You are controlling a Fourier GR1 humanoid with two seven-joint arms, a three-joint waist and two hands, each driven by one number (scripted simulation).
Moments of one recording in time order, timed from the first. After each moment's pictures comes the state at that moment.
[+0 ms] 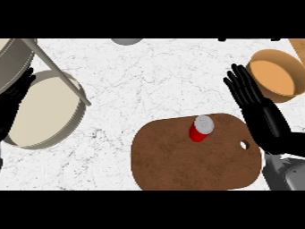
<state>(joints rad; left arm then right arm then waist) -0.19 0.53 -0.04 -1.59 0.15 0.10 0.18 -0.21 -0.34 0.24 -1.66 -0.37 -0.05 -0.08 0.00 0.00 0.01</state>
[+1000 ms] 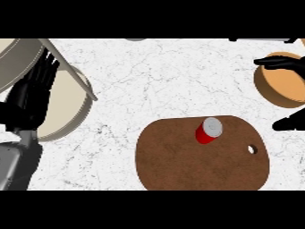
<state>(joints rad) -0.30 0.29 -0.02 -1.56 0.24 0.19 0.05 -0.53 -0.75 0.17 -1.26 -0.07 0.52 -0.69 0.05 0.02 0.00</state>
